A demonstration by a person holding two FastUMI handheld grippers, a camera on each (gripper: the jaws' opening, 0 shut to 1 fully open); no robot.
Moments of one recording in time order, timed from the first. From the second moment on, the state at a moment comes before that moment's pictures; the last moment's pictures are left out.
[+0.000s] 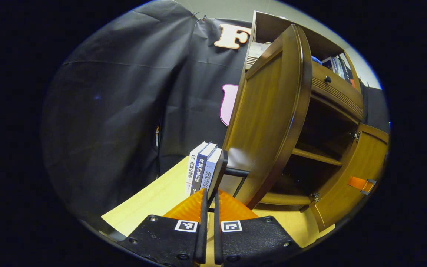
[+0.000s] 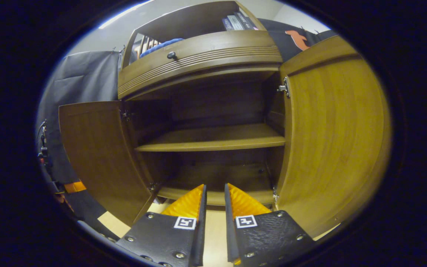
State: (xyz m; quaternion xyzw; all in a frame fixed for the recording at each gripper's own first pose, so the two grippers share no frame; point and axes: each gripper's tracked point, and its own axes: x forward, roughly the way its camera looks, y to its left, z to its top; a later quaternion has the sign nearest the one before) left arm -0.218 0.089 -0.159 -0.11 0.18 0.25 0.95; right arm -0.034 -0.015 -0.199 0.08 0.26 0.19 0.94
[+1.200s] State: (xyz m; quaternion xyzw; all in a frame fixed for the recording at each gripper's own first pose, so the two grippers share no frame) left arm -0.239 0.101 -0.152 -0.10 0.17 0.29 0.94; right arm -0.034 -0.012 -0.206 0.08 0.27 0.20 0.94
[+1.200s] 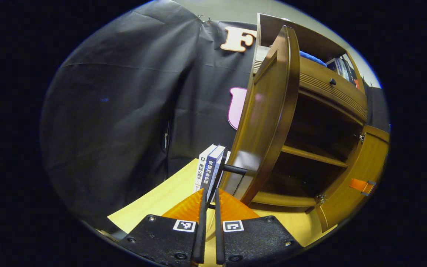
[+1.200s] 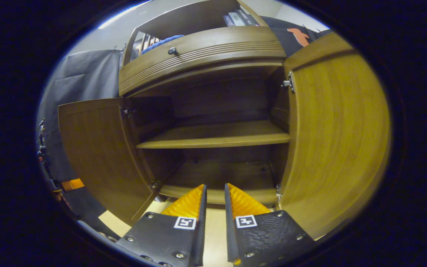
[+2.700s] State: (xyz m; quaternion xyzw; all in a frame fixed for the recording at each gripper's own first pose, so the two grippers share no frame) left arm -0.109 -0.059 -0.043 -0.03 0.04 0.07 1.00; right arm -0.059 -0.040 -0.115 0.10 0.17 0.16 0.97
